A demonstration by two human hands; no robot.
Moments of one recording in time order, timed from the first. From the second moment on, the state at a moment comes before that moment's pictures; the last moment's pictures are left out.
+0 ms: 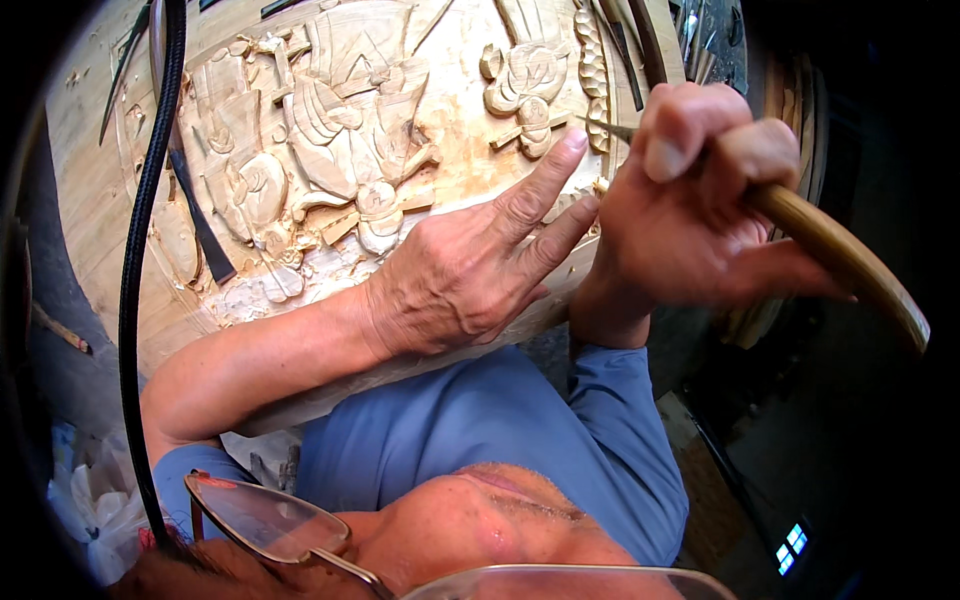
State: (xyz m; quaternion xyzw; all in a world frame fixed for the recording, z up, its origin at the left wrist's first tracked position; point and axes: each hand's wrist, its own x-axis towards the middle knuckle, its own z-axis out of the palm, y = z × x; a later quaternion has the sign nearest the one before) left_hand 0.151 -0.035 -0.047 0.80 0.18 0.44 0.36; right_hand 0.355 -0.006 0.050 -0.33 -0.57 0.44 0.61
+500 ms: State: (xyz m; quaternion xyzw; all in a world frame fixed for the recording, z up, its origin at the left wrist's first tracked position) left_hand 0.153 -0.036 -0.047 0.80 0.19 0.46 0.34; right_hand 0.339 0.009 0.041 -0.36 -0.47 0.46 0.66
